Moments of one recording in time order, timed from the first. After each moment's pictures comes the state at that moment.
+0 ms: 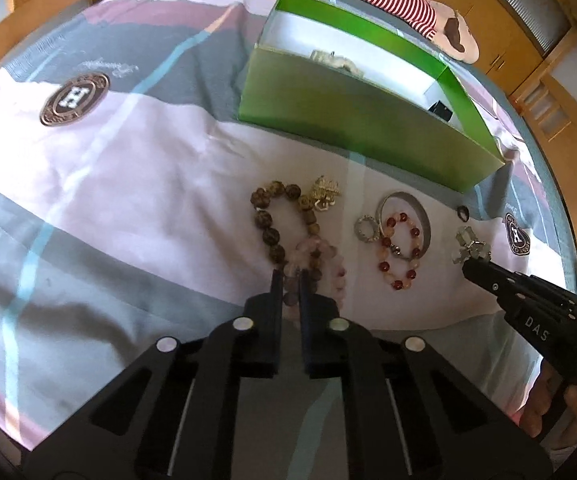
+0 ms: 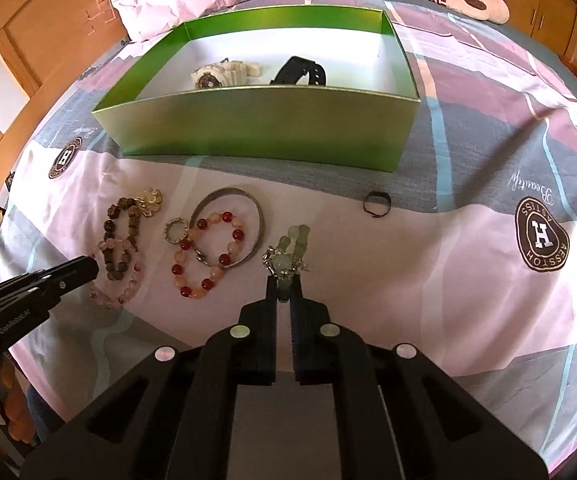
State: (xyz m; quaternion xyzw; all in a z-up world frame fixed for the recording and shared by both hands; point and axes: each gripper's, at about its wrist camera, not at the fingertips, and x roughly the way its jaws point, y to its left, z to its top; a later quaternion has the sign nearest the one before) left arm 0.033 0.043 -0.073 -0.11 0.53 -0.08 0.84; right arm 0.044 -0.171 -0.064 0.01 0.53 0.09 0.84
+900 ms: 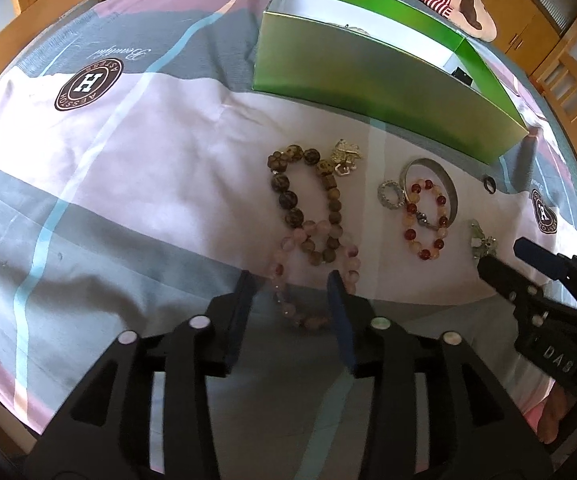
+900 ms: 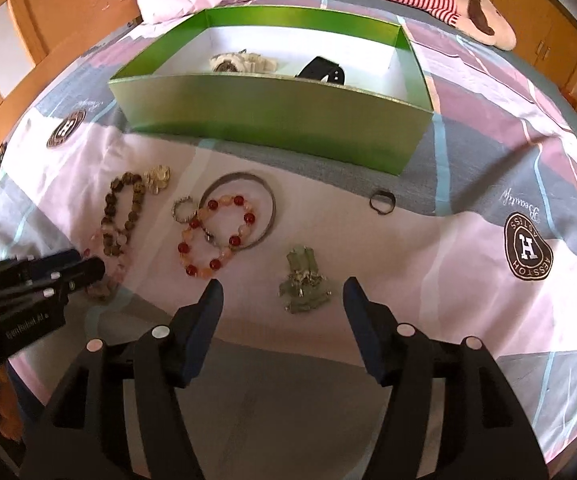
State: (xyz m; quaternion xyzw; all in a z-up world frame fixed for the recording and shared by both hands) left arm 0.021 0.039 -0.086 -0.08 0.56 -0.04 0.83; right arm 0.030 -0.153 -0.062 -0.05 0.53 0.08 0.84
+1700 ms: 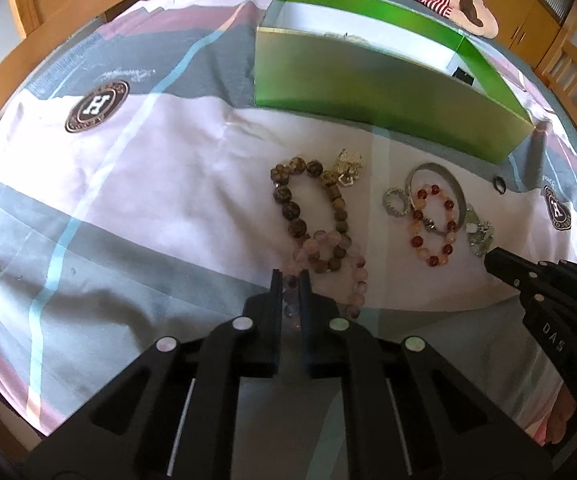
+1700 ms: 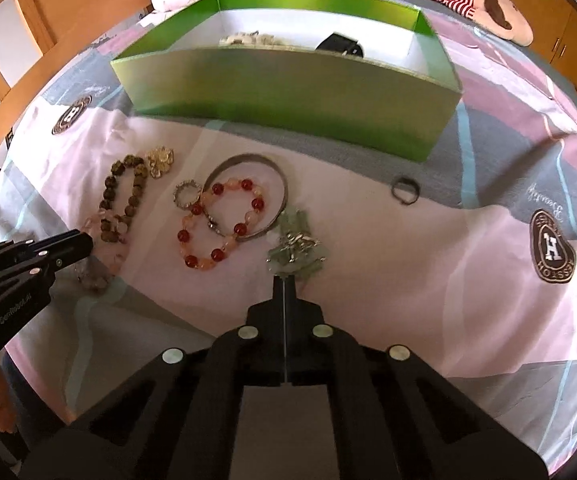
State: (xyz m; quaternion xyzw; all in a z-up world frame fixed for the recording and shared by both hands) left arm 0.019 0.026 -0.081 -0.04 0.53 -0.02 0.84; right arm 0.037 -0.153 -0.077 -0.04 0.54 0.11 0.84
